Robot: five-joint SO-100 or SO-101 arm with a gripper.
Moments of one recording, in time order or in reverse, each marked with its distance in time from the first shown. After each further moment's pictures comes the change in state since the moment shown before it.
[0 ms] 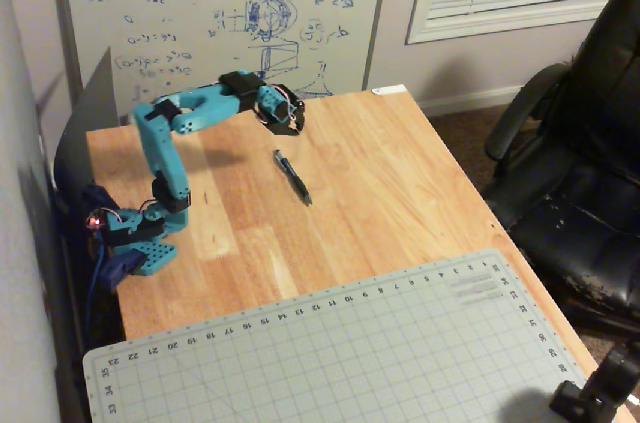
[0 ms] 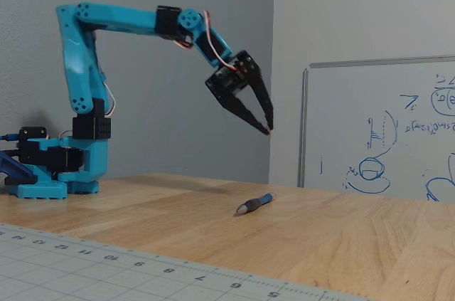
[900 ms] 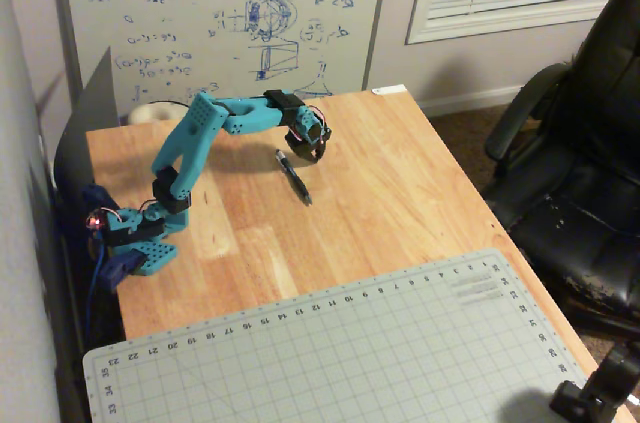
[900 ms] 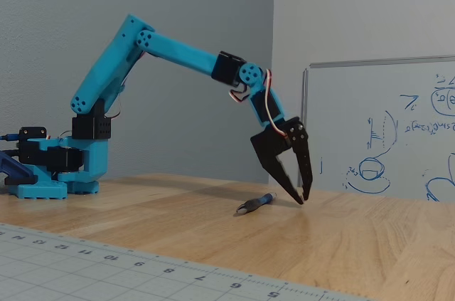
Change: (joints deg) arm 1.7 -42.4 -31.9 0.0 0.0
